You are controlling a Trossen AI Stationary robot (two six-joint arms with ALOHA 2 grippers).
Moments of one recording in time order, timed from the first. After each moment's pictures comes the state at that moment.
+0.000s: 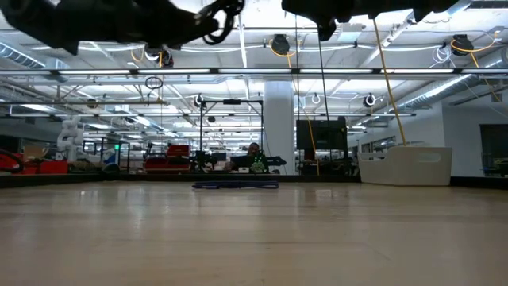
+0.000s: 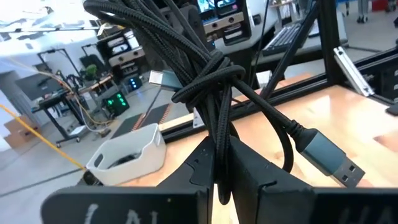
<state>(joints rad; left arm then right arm) -0.11 1.26 0.48 0.78 -0.07 0.37 0.02 1.19 0.72 0.37 0.00 -0.03</state>
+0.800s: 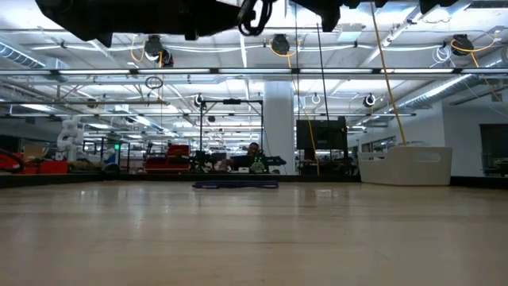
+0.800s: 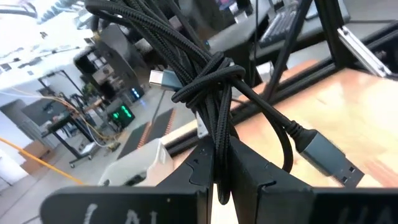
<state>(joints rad) -0.11 1.44 0.66 0.78 -0.05 0.53 0.07 1.16 0.72 0.39 -0.03 0.06</state>
